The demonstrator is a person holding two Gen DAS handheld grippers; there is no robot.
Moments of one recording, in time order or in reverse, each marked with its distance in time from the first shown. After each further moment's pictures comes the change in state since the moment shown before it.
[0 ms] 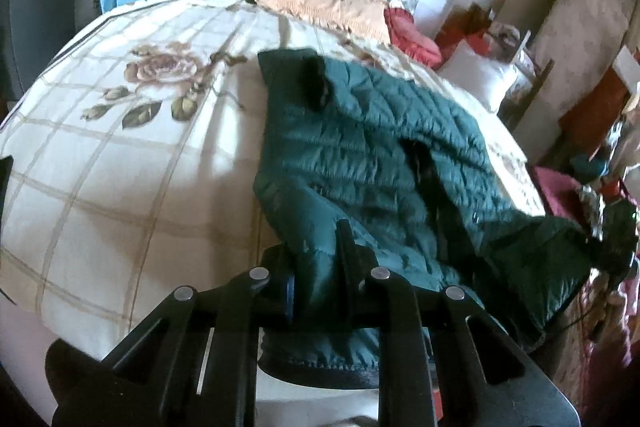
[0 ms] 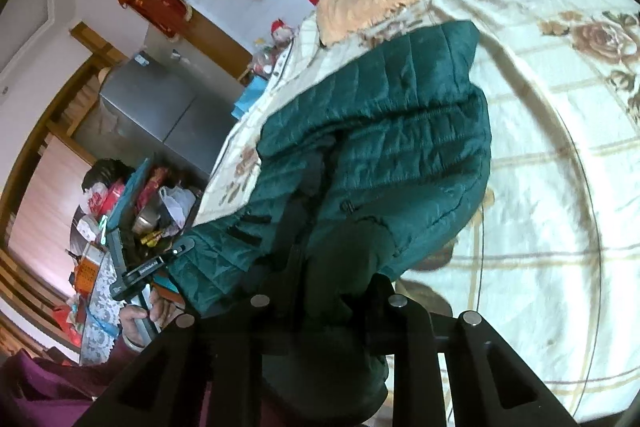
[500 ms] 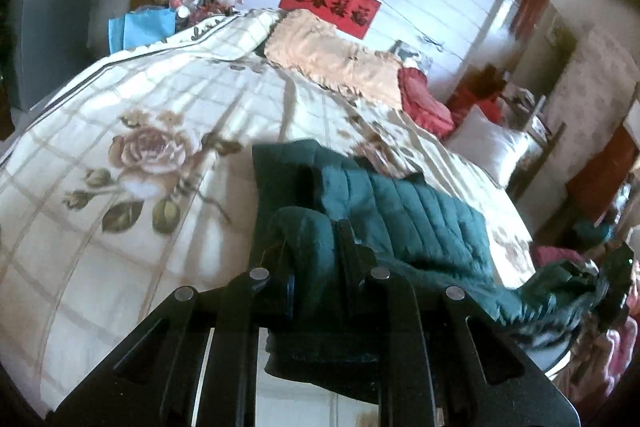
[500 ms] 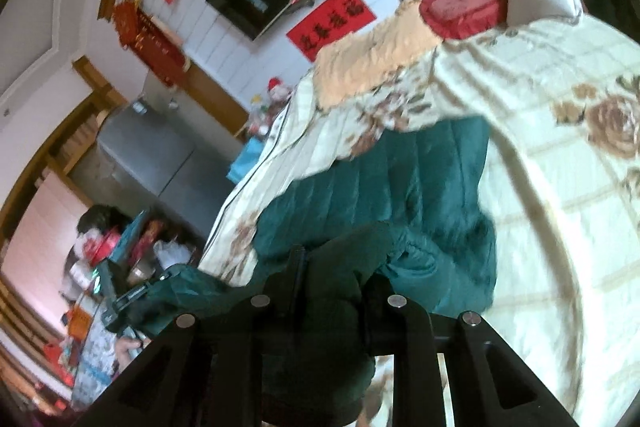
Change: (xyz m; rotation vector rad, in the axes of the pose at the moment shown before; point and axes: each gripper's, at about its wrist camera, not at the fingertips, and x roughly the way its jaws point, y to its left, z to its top) left arm 0.036 -0.007 0.115 -0.092 -0.162 0.025; right arm 0.011 -0.006 0.108 0.011 -0.199 -0.043
